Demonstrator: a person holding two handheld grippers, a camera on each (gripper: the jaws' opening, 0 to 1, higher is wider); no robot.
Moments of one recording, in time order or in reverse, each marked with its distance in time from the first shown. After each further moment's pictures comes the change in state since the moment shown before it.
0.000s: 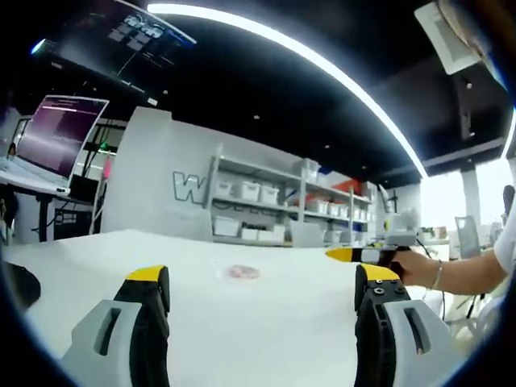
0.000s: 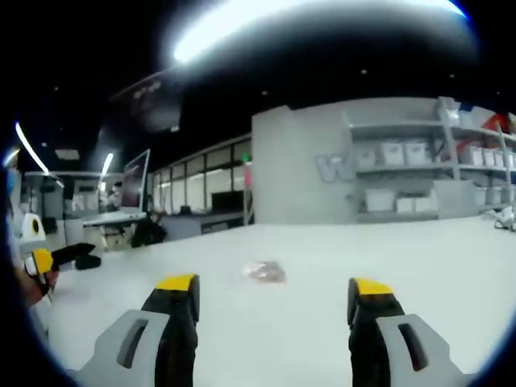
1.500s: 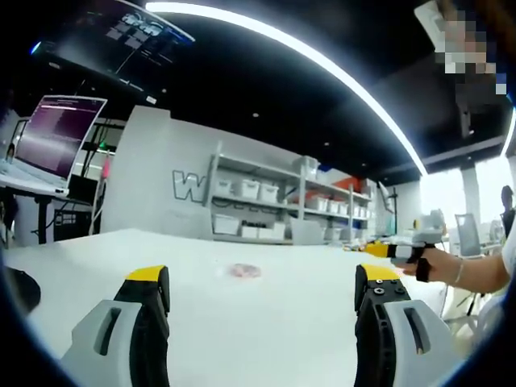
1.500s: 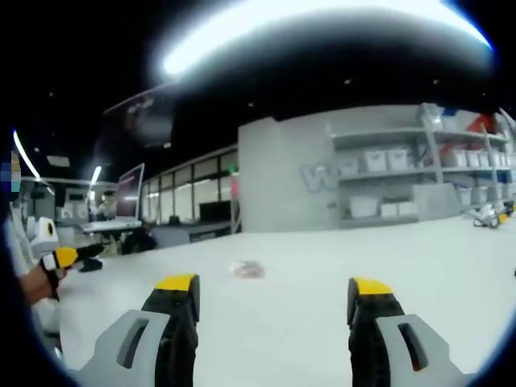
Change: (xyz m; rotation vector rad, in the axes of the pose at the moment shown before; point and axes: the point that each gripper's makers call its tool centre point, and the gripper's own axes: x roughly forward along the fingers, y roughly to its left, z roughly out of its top) left arm 0.004 0.003 -0.001 0.009 0.013 -0.002; right arm -0.068 -0.031 0.006 0.016 -0.054 -0.072
